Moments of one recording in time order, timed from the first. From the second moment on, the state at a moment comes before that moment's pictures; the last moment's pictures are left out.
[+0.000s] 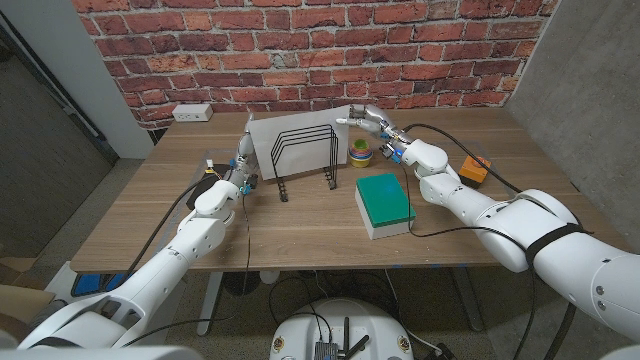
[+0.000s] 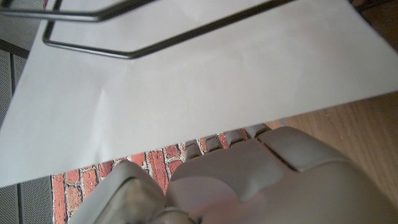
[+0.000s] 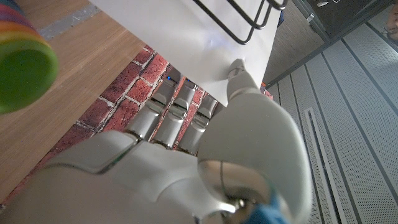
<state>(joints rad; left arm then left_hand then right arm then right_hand) 0.83 0.50 0.37 -1.28 -0.65 -0.30 -0.04 0.01 0.03 -0.01 0.11 0.33 0.09 -0.21 0.20 0.19 0.07 -0.11 0.21 0.19 0.14 -0.04 0.18 0.18 0.15 0.01 0.21 0.19 -0.31 -0.19 -0.59 -0.54 0.46 0.76 0.56 1.06 0.07 0.17 -0.15 0.17 0.76 -0.15 0.24 0.20 0.84 -0.20 0.18 0.27 0.80 -0.09 0.28 0.41 0.67 -0.06 0.26 0.19</state>
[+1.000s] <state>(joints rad) 0.83 0.50 0.37 -1.28 -0.65 -0.30 -0.04 0.01 0.03 -0.01 0.11 0.33 0.09 -0.21 0.20 0.19 0.07 -0.11 0.21 0.19 0.14 -0.04 0.18 0.18 0.15 0.01 0.21 0.19 -0.26 -0.17 -0.58 -0.42 0.48 0.76 0.70 0.96 -0.02 0.10 -0.13 0.20 0.49 -0.11 0.18 0.19 0.55 -0.14 0.17 0.22 0.52 -0.05 0.20 0.39 0.56 -0.05 0.20 0.18</state>
